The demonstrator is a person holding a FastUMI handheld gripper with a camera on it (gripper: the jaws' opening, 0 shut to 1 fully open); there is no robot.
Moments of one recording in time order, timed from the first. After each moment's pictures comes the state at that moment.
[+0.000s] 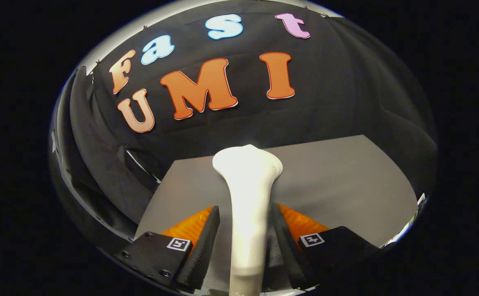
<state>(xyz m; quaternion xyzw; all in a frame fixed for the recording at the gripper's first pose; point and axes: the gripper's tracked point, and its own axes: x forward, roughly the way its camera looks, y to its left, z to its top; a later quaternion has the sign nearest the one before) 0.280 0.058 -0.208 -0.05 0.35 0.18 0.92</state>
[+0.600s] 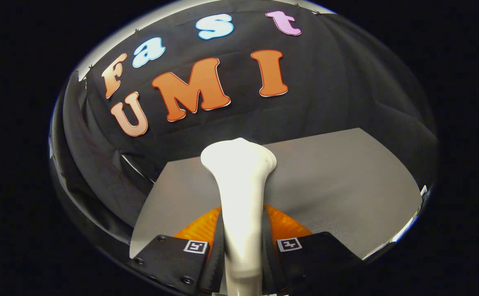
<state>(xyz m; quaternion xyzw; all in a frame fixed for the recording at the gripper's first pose) 0.283 0.048 -0.196 -0.03 0.33 0.16 0.93</state>
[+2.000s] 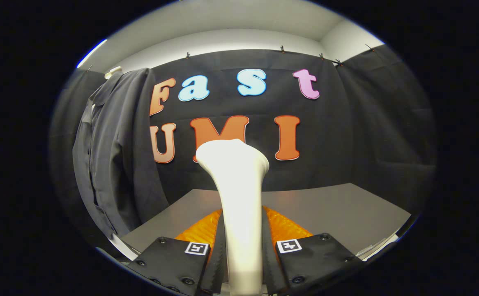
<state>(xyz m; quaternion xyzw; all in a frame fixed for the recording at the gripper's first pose) 0.211 0.058 -0.144 -0.09 0.07 0.25 0.96</state>
